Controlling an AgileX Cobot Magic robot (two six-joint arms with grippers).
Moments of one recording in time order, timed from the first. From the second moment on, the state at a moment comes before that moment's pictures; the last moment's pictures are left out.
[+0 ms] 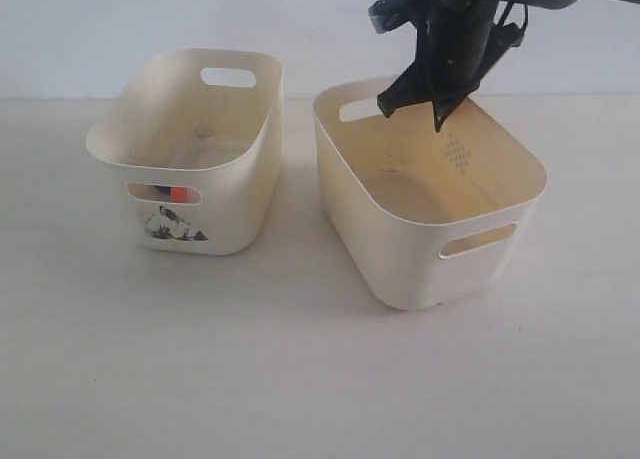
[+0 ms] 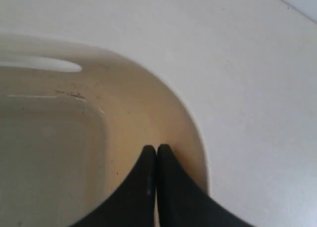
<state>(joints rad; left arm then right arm) -0.02 0.00 0.00 -0.04 0.23 0.04 0.28 2.18 -1.88 -0.33 0.96 0.06</state>
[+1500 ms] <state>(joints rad) -0.02 0.00 0.00 -0.04 0.23 0.04 0.27 2.19 -1.88 0.20 1.17 -0.13</state>
